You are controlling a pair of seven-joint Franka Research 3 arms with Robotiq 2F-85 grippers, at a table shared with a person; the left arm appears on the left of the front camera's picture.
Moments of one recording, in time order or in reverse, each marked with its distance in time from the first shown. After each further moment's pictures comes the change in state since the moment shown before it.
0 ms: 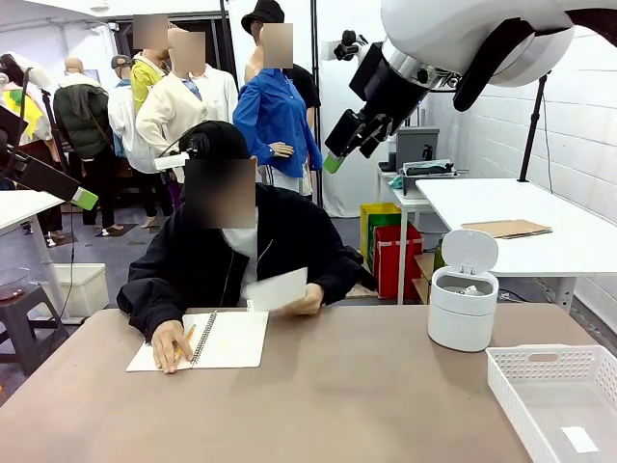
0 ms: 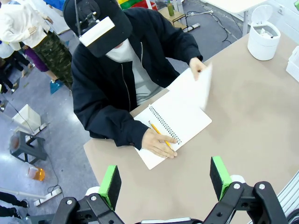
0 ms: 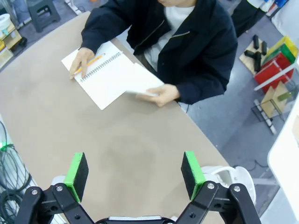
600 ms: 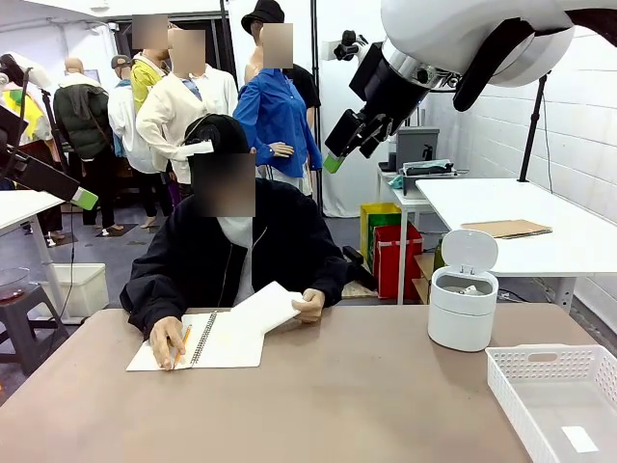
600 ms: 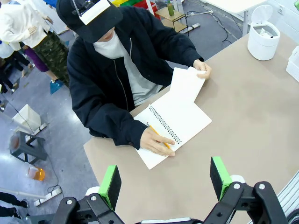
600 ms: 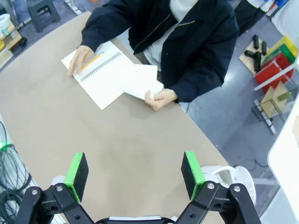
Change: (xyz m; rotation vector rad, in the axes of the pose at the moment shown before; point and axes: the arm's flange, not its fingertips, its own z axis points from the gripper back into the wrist) left arm 0.000 0.000 0.000 0.000 0.000 0.000; right arm 0.000 0.000 0.000 0.000 0.000 0.000
